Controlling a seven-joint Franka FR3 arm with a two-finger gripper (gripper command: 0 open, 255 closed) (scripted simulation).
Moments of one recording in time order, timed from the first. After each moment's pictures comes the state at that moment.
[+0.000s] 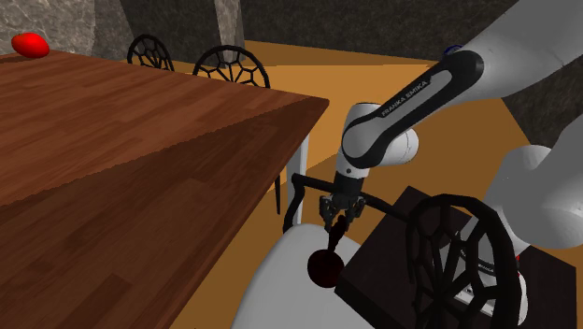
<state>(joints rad) 0.20 -0.20 0.19 -2.79 0.78 2.44 0.24</state>
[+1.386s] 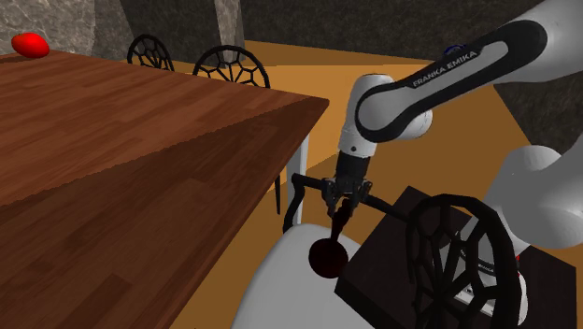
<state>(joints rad) 0.17 -0.39 0.19 -2.76 0.66 2.24 0.37</state>
